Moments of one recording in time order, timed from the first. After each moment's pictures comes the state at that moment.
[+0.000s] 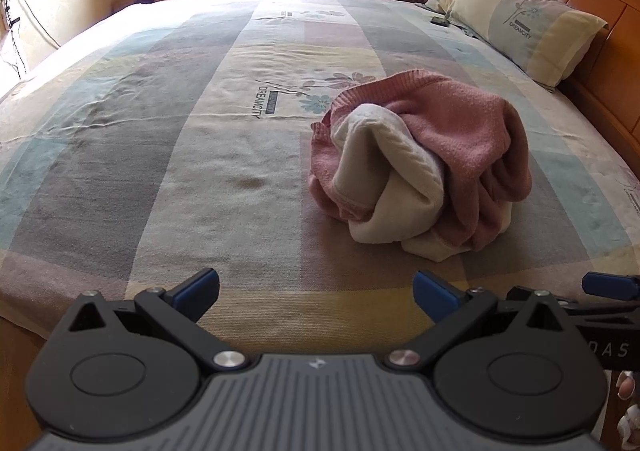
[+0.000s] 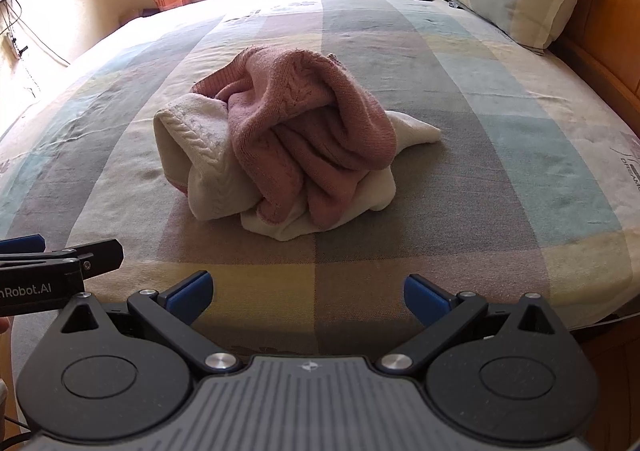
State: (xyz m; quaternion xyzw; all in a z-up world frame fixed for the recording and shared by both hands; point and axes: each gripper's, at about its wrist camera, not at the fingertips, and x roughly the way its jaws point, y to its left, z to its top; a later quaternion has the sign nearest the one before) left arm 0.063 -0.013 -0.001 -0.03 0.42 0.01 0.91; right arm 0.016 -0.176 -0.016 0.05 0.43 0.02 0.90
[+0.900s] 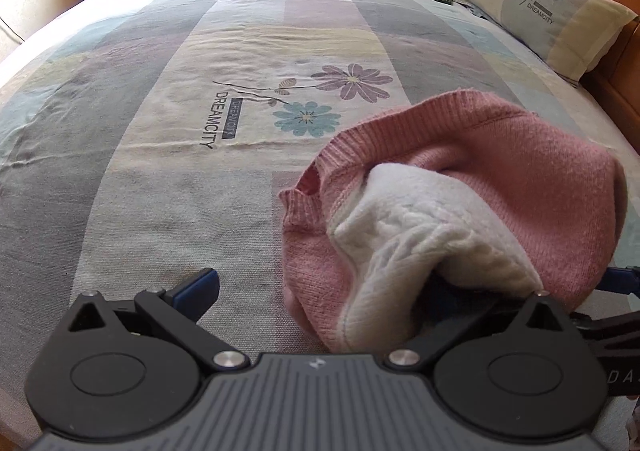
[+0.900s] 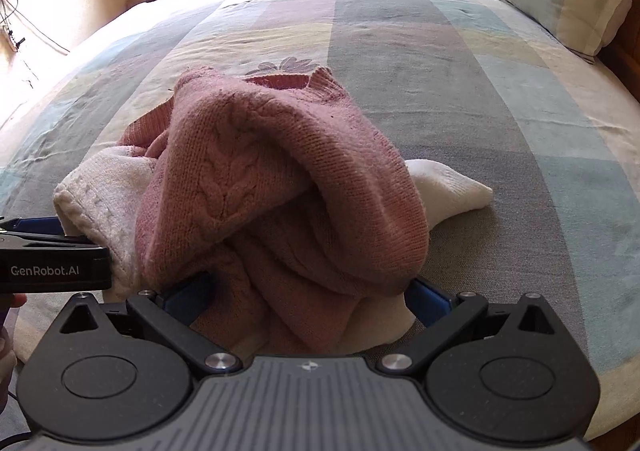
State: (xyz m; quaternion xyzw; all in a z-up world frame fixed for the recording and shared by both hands) left arm 0.215 -0.013 -0.055 -0.04 0.45 -0.02 0.89; right arm 0.160 -0.197 -0.055 0.05 0.45 0.06 0.89
